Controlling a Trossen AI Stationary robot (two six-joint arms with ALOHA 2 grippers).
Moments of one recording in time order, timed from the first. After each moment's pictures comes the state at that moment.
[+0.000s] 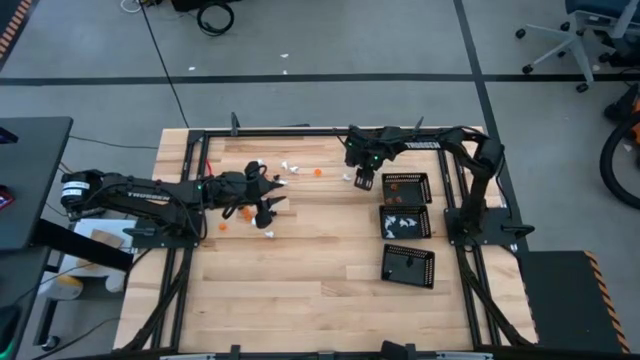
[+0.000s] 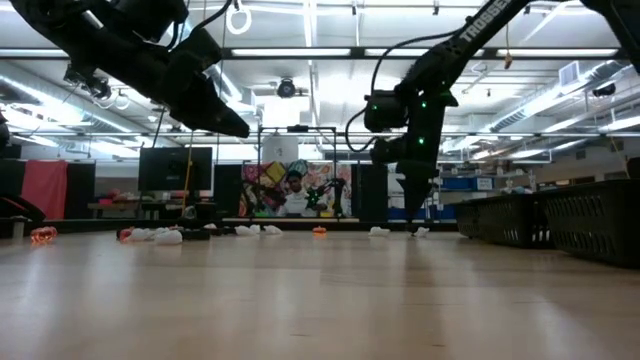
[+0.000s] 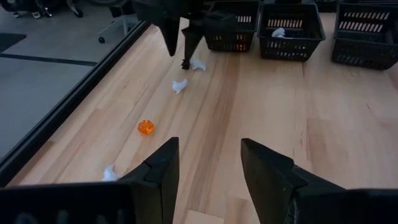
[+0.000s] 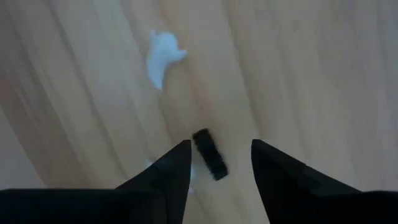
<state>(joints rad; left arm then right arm) 0.12 1.04 0.45 0.16 -0.18 0.02 -0.52 1.83 1.20 -0.68 0.04 -0.21</state>
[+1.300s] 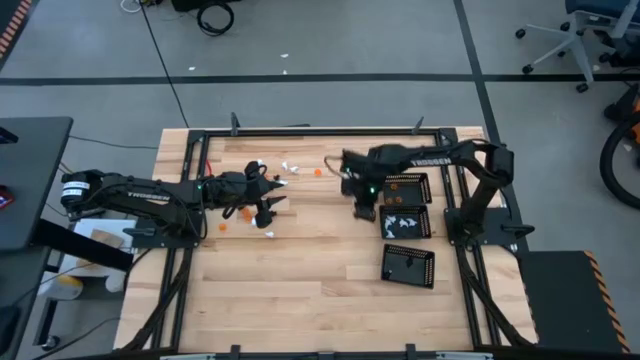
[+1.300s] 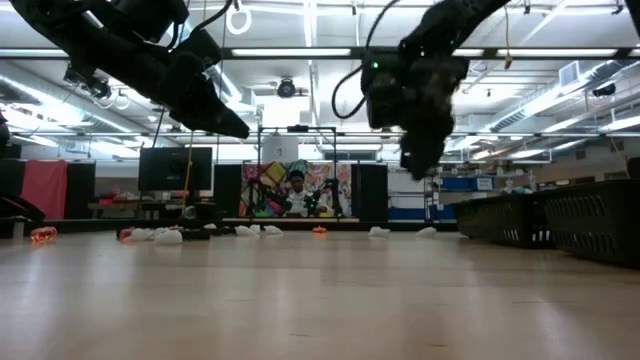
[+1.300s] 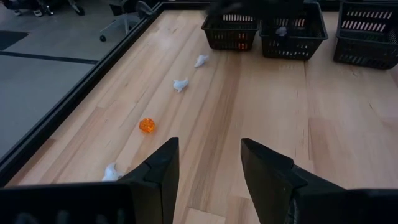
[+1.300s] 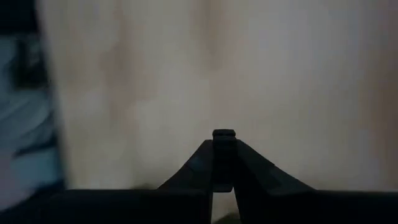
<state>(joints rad) 0.12 1.04 0.45 0.16 -0.19 0.01 -0.27 1.73 1.19 -0.82 -0.55 -0.03</state>
